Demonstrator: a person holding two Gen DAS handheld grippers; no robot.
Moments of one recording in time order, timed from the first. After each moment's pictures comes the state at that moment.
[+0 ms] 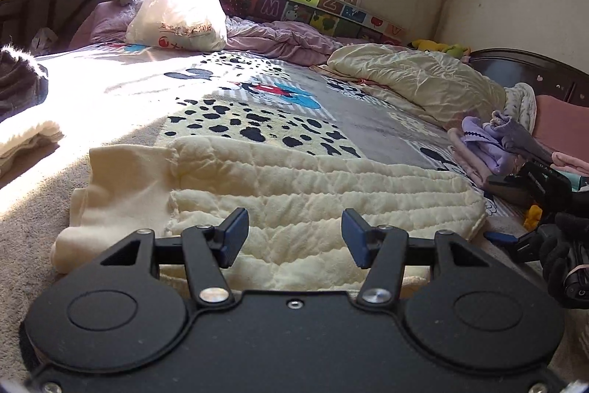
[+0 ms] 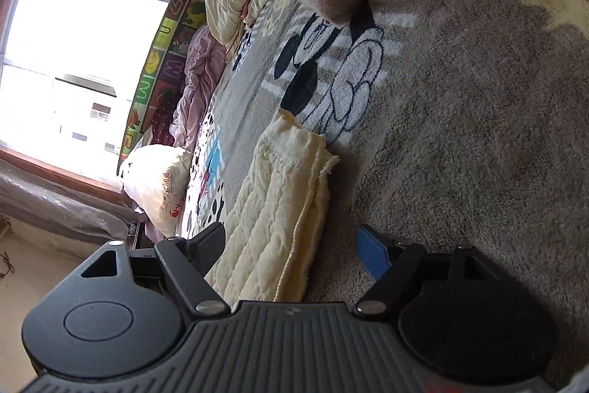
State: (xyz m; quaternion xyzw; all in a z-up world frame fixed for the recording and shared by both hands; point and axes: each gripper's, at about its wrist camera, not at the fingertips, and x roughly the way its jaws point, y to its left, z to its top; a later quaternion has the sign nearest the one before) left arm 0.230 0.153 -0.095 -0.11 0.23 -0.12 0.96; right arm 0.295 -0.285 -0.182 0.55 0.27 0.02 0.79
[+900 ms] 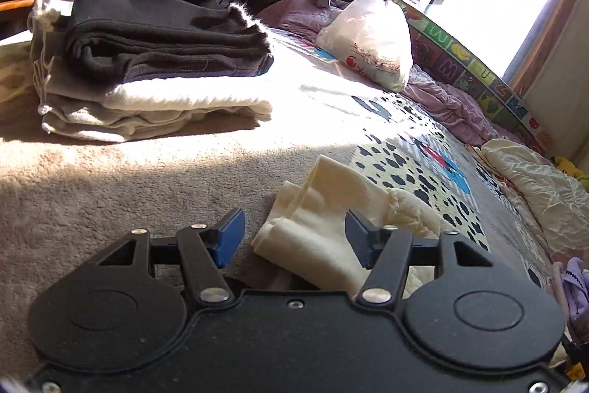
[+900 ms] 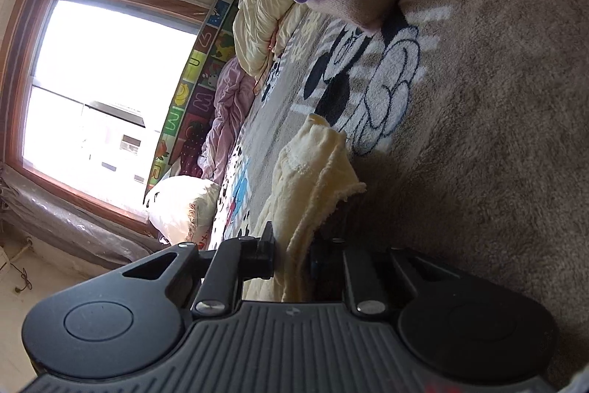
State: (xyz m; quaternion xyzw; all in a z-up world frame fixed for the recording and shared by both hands) left arm 0.204 0.249 -0.104 -0.32 0.24 0.14 0.90; right arm 0.294 -0.274 -0.194 0.57 0.19 0.04 0.80
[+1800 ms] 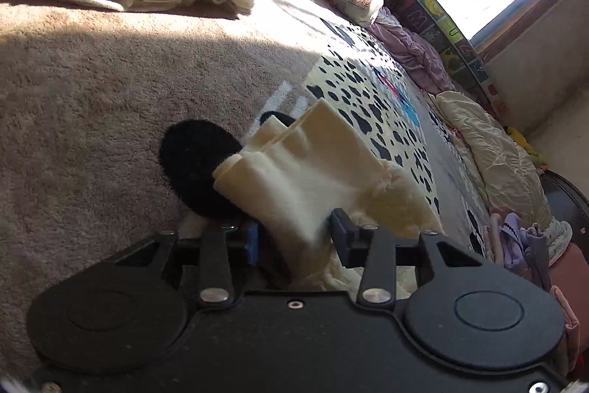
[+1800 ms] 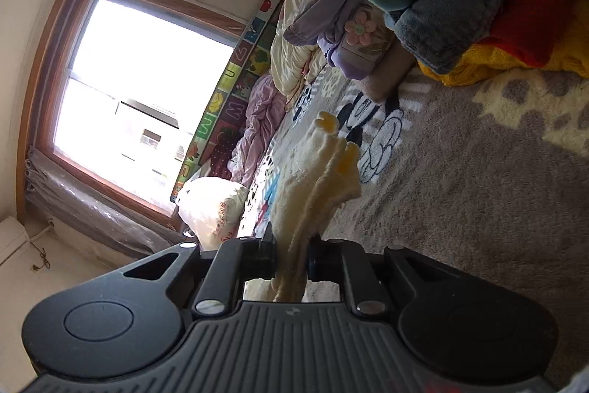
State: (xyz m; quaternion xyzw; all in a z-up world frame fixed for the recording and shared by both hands) left arm 0.144 0.222 -0.099 -0.33 0.28 0.06 0.90; right arm 0.158 -0.317 -0.134 0.50 0.18 0.04 0.85
